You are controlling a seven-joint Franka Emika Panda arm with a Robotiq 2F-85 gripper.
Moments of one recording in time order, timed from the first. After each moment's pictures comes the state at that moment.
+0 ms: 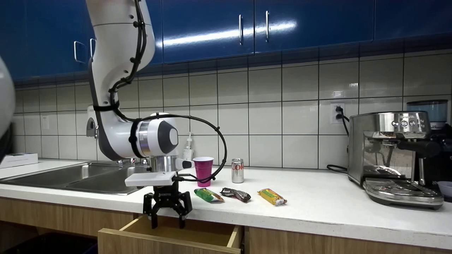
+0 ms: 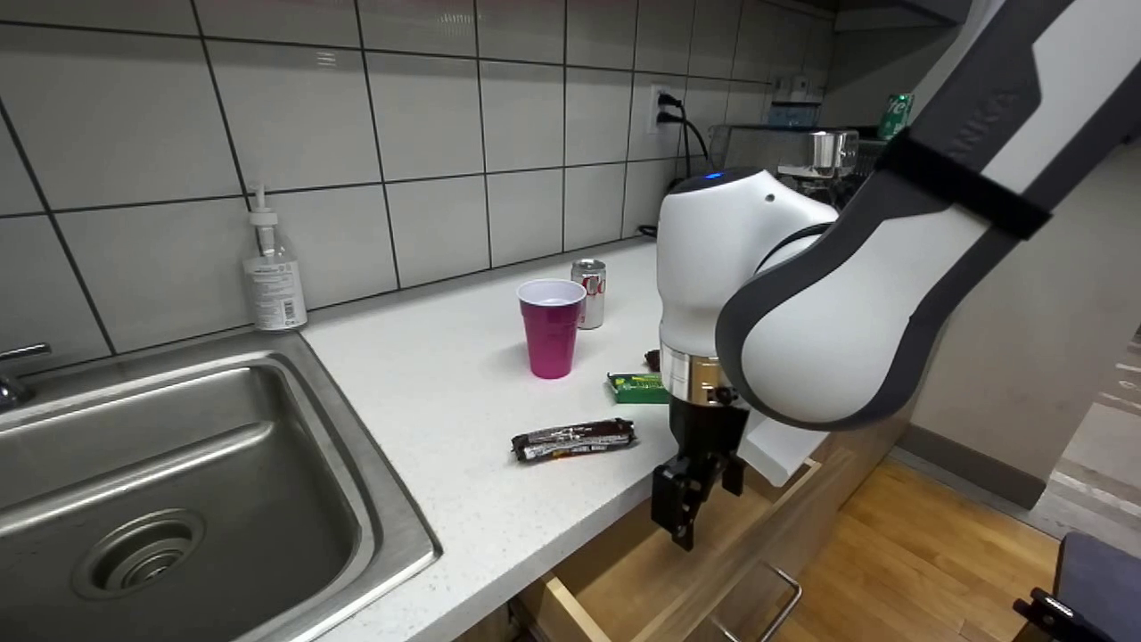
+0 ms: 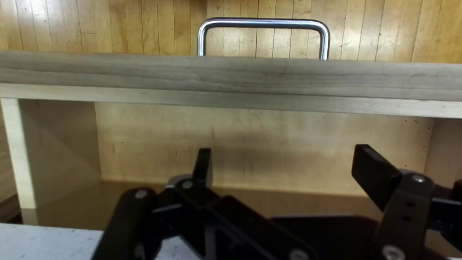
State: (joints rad) arm 0.09 0.34 -0.01 -2.40 -0.18 2.64 0.19
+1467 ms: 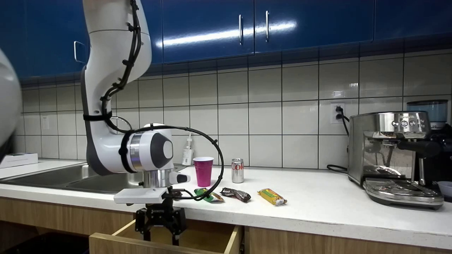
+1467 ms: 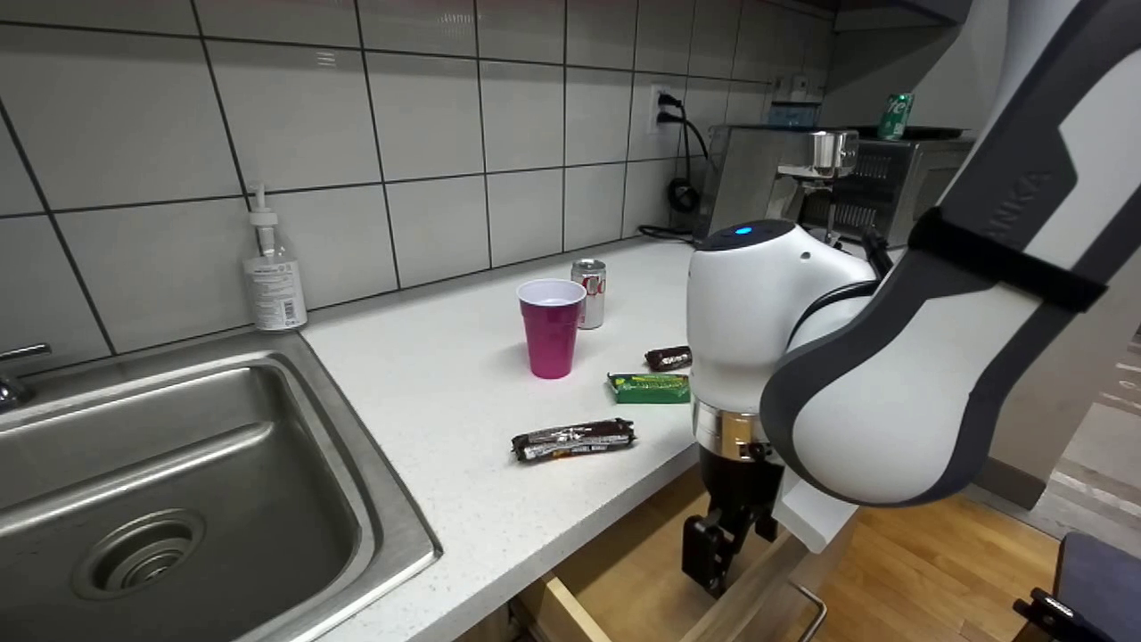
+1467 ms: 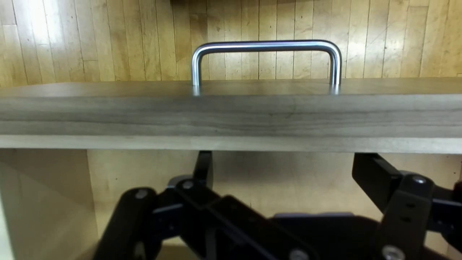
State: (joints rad) arm 0.13 0.37 -0.05 -2.50 -0.18 2.73 0.25
